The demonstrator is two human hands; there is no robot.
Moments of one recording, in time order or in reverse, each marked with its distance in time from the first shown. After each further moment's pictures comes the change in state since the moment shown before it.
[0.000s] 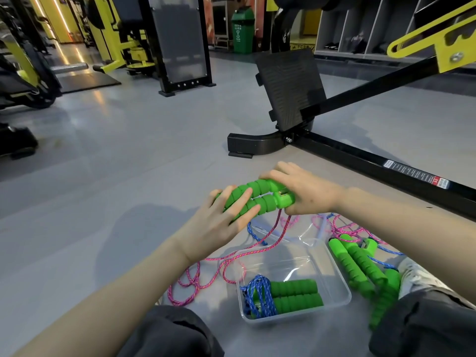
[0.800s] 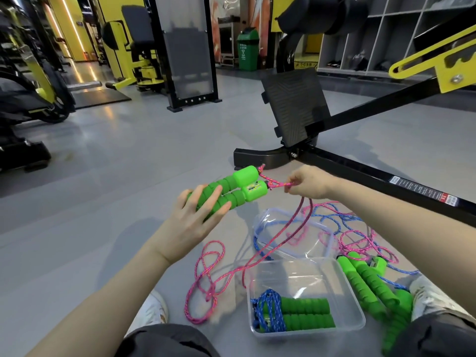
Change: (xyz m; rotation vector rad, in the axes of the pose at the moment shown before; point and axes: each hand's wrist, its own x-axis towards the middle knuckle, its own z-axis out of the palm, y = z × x) left_hand -0.030 -0.049 -0.016 0.268 -0.049 -0.087; right_hand 0.036 0.020 -0.024 0.243 -0.058 0.547
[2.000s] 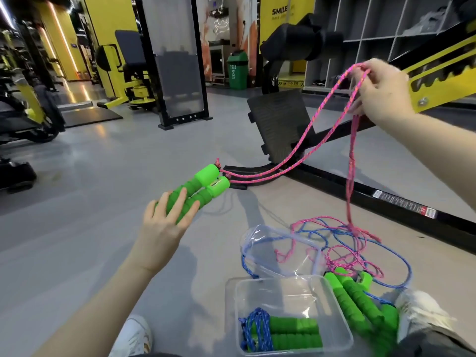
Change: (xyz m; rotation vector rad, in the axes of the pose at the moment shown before) left_hand 0.009 -0.018 0.014 0.060 -0.031 -0.245; right_hand -0.032 0.026 -0.179 0.238 1.010 -0.157
